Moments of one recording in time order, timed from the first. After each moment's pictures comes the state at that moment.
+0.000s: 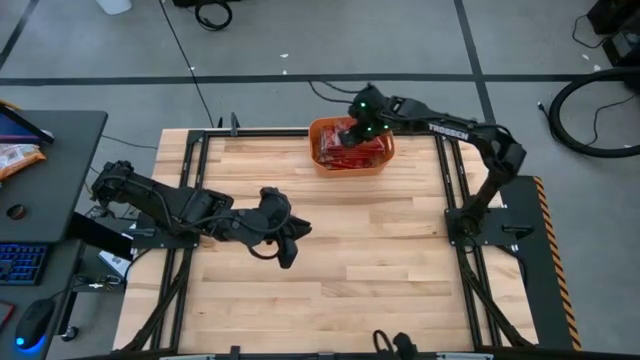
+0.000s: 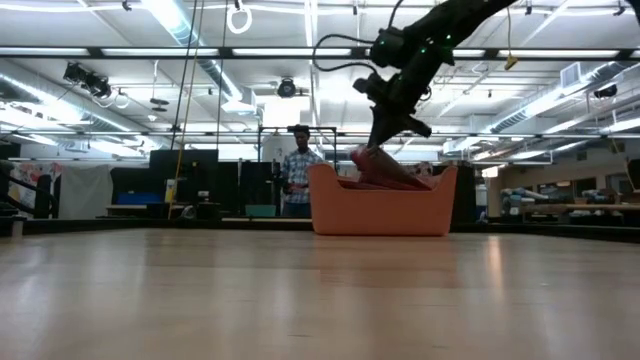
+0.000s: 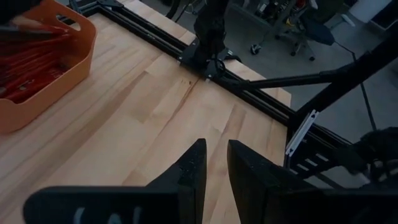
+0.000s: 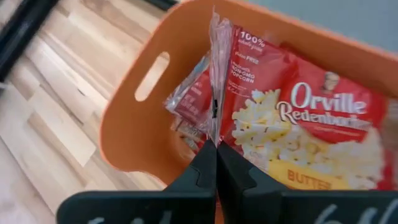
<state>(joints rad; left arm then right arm) -0.39 1.44 1.50 -0.59 -0.50 -0.75 -0.61 1.68 1.42 -0.64 -0.11 0.43</state>
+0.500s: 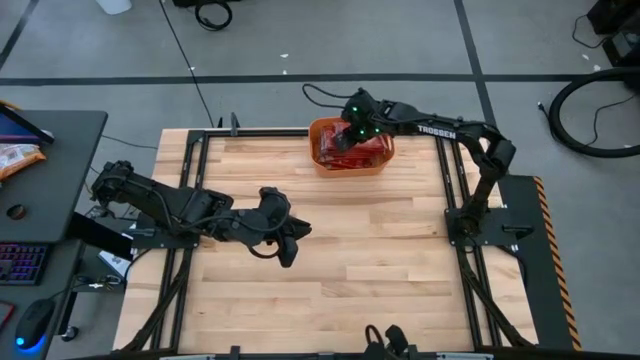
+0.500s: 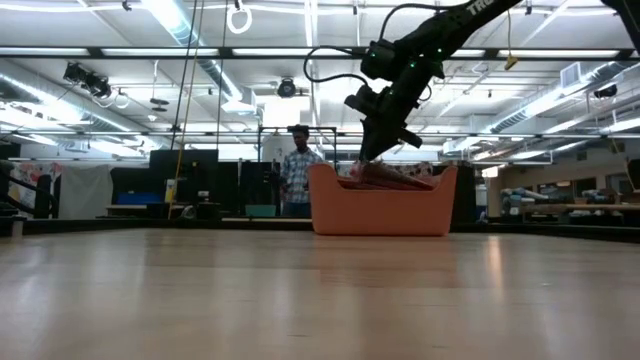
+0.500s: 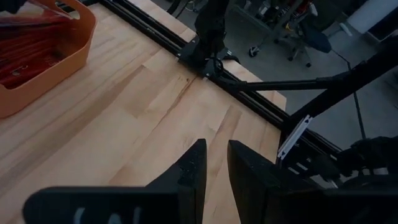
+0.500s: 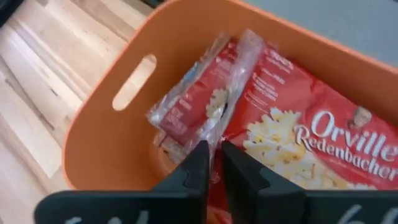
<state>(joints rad) -0.39 1.44 1.50 -0.60 -0.49 -0.82 -0.60 1.76 1.42 -0.56 -0.05 0.36</state>
